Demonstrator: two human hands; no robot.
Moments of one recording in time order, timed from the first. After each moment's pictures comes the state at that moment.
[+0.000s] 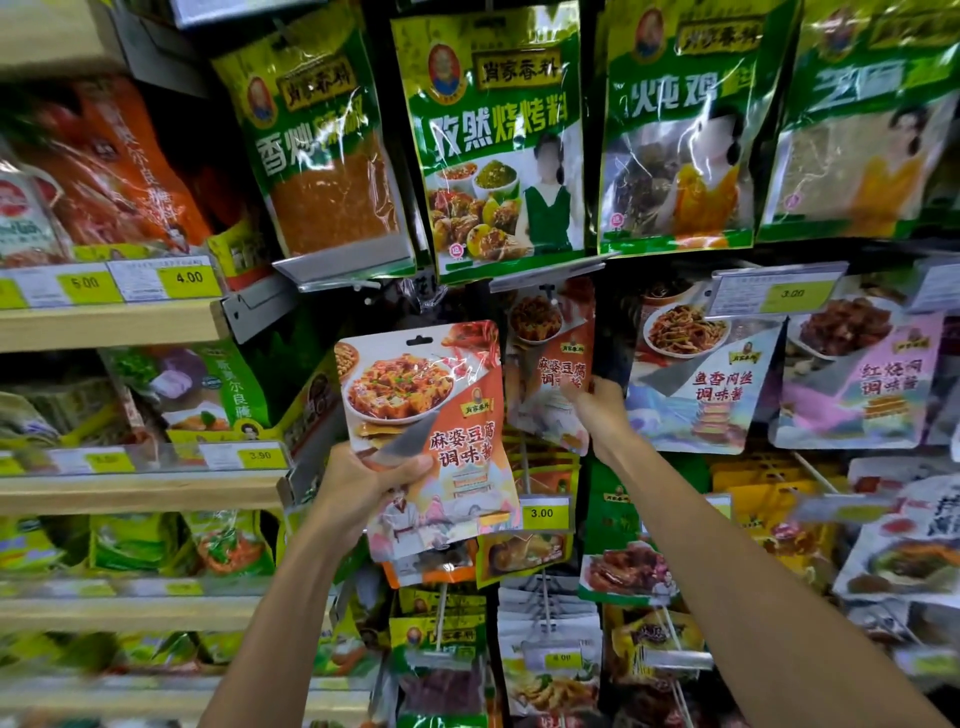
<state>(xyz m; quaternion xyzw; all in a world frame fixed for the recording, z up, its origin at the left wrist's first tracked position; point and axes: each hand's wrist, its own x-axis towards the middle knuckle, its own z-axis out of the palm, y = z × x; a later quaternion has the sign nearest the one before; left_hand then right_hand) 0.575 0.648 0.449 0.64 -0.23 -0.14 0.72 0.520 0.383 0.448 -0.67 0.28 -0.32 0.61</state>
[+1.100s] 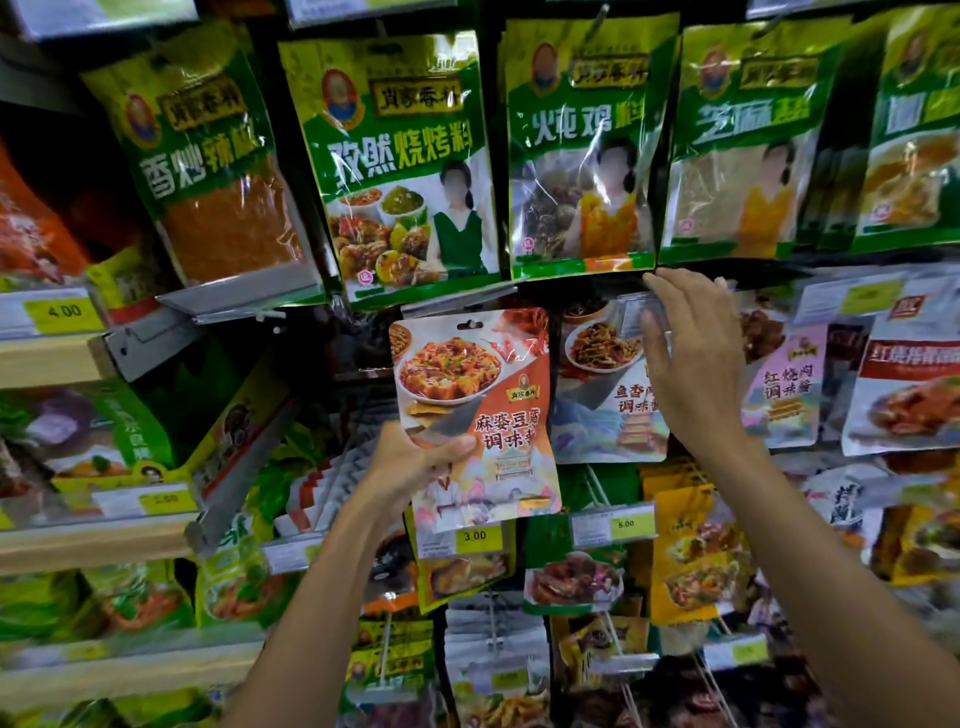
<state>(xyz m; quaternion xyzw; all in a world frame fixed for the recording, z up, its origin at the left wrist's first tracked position) 0.561 0.535 0.463 0.65 -0.31 -0.20 0.67 0.391 0.320 0.525 -0.78 0.17 -0.61 -0.06</state>
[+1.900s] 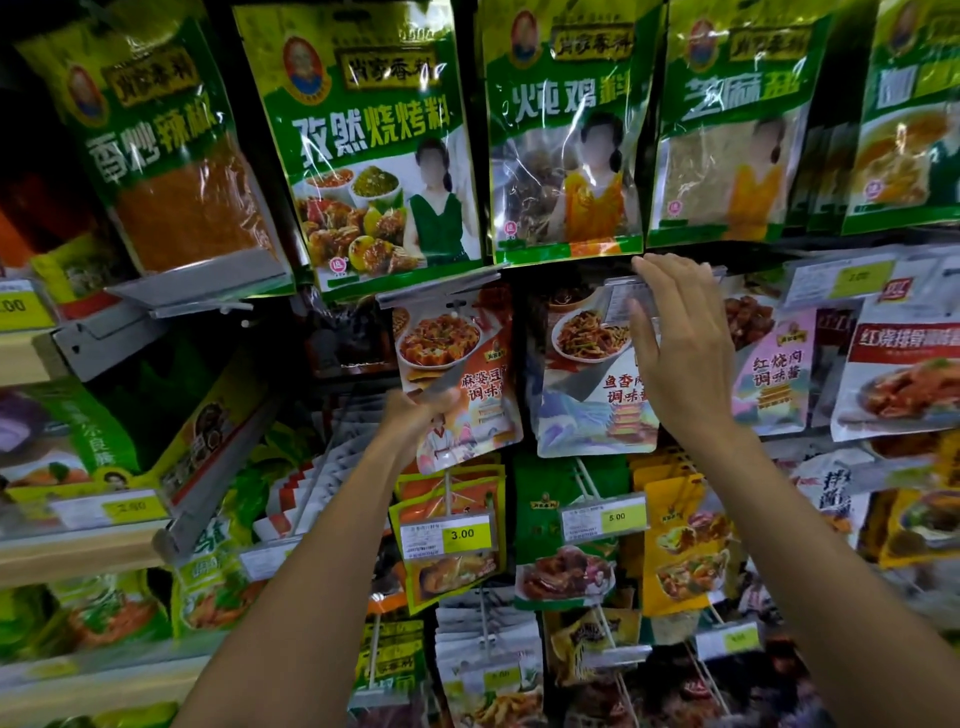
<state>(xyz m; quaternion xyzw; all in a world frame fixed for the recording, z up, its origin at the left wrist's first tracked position) 0.613 0.473 0.457 0.69 -0.21 -0.17 0.67 0.391 0.321 0.524 -0.78 0.17 -0.60 -0.04</state>
